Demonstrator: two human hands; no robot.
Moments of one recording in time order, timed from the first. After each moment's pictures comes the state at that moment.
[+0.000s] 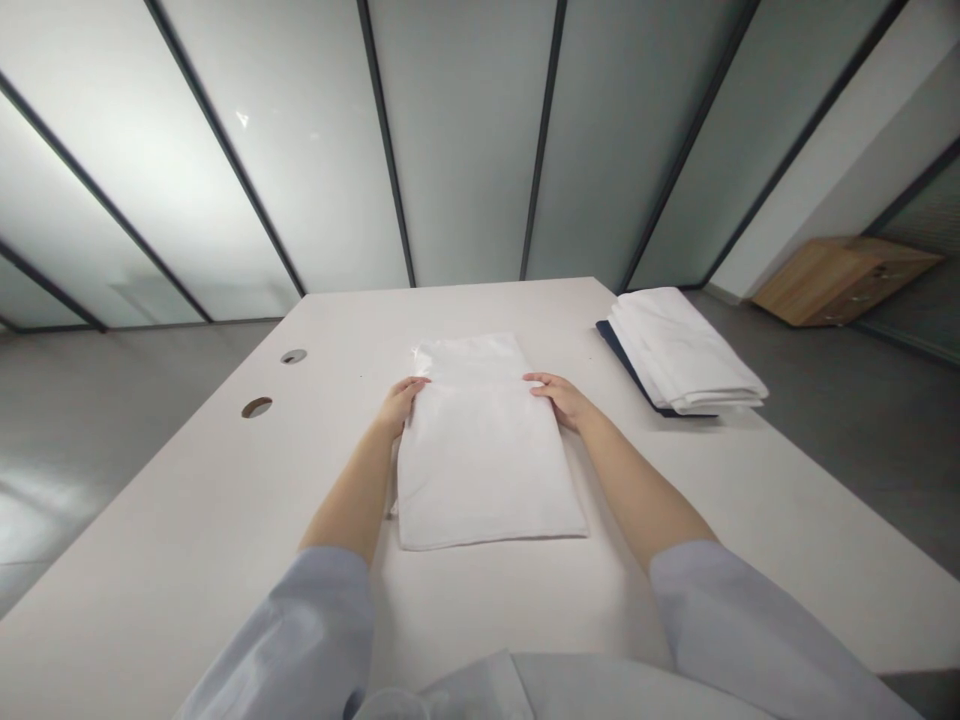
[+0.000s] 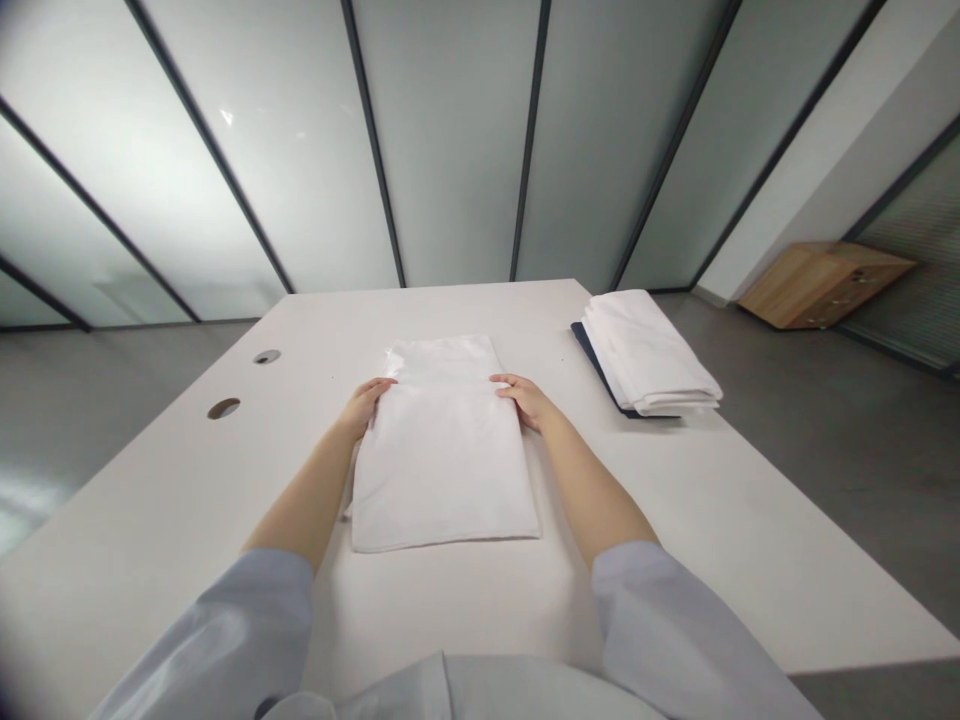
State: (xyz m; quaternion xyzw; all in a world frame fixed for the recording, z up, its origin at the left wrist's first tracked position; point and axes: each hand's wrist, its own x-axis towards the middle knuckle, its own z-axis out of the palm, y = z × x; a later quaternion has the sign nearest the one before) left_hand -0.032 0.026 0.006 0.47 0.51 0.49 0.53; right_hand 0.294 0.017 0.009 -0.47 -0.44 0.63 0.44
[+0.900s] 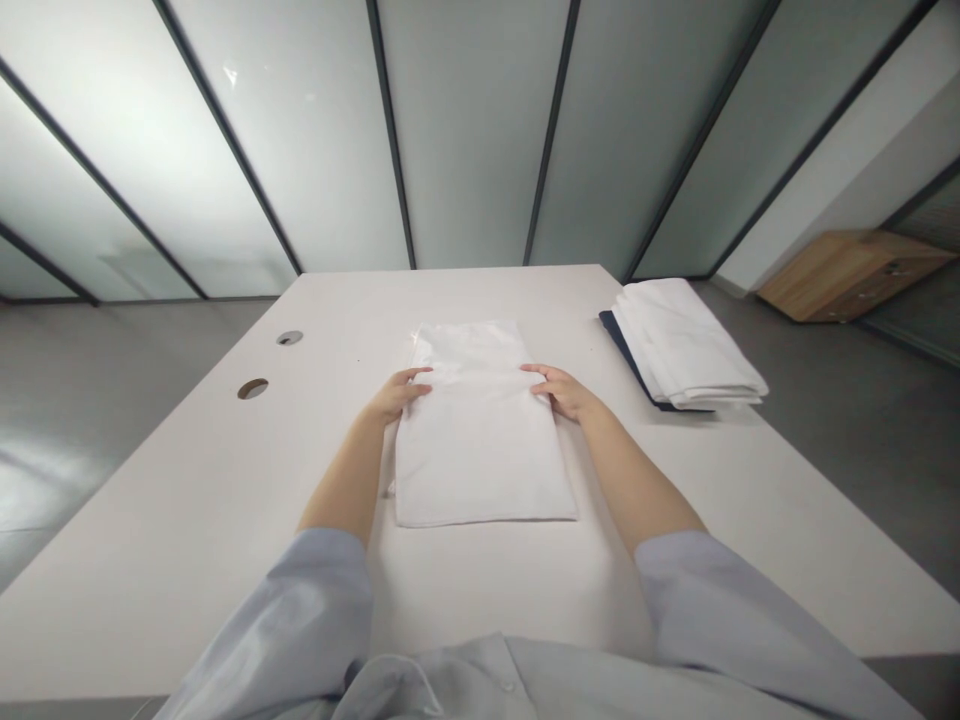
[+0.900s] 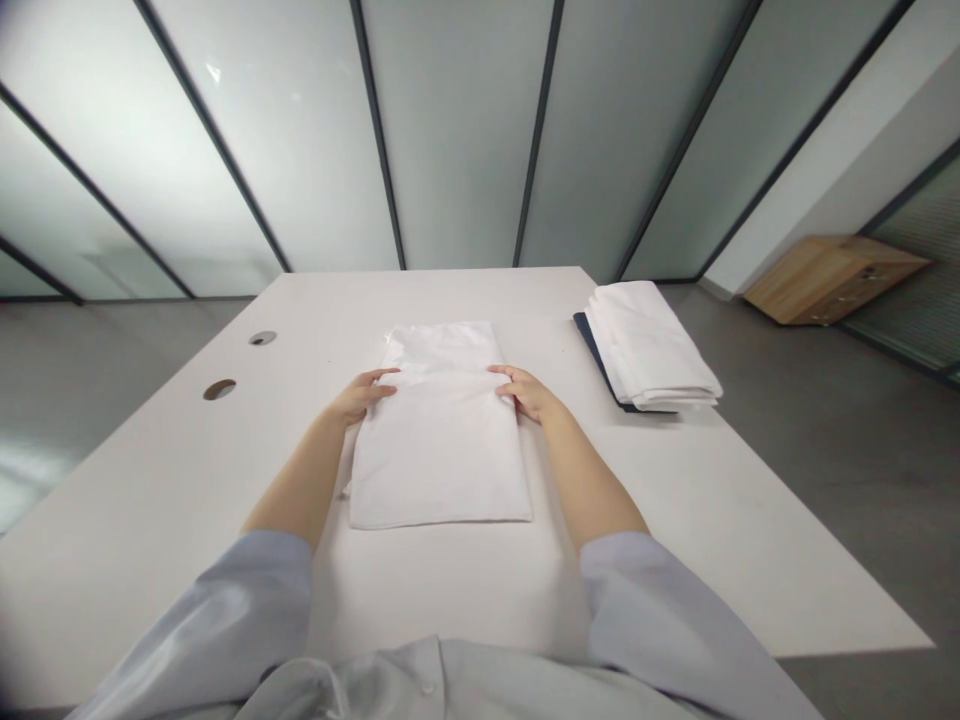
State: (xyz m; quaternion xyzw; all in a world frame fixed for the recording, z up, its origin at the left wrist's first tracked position) left_hand -0.041 0.015 0.012 0.50 0.47 0.41 0.60; right_hand 0.304 0.013 0.010 -0.45 -0.48 0.65 0.38
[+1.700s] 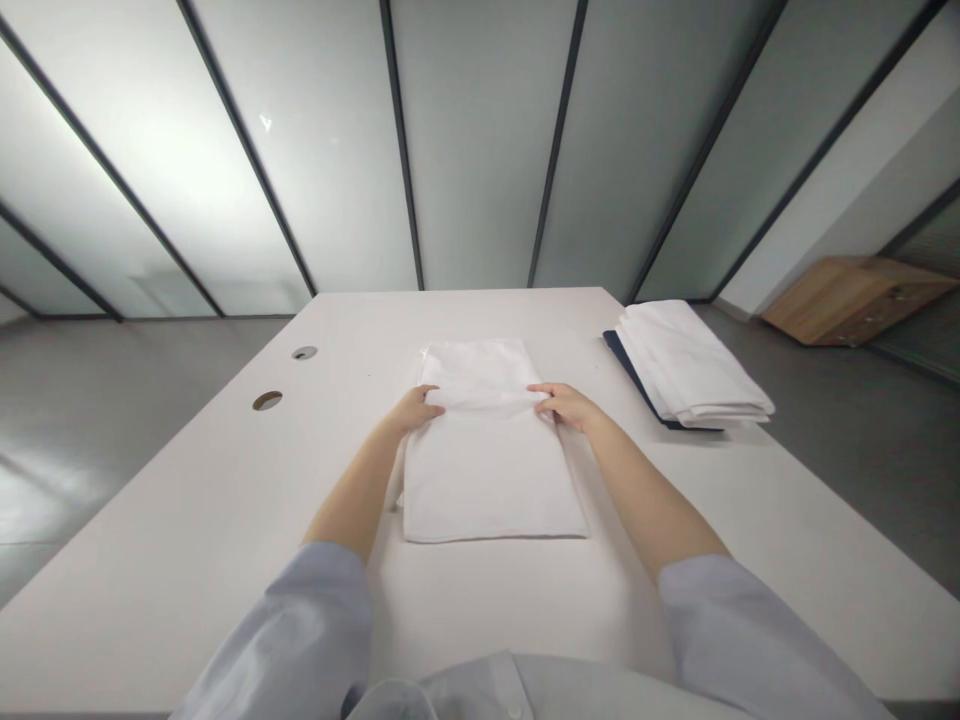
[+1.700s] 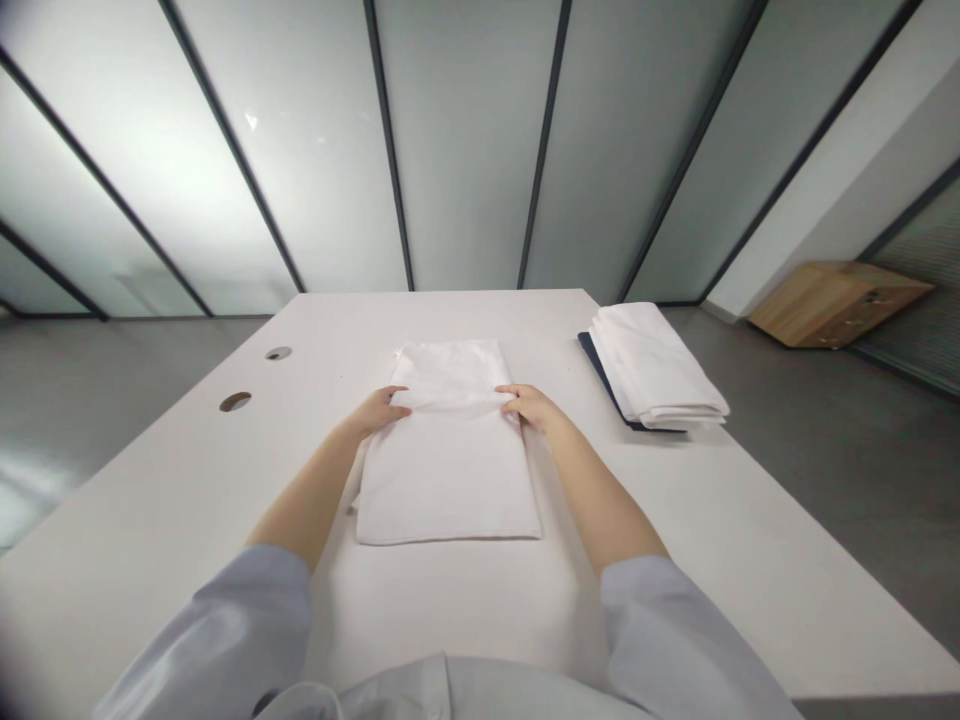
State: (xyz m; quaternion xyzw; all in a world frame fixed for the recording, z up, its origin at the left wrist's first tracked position) left_hand -0.035 0.025 0.002 0.62 0.58 0.34 0.41; right_hand 0.299 0.025 0.015 -0.56 -0.53 0.53 0.35
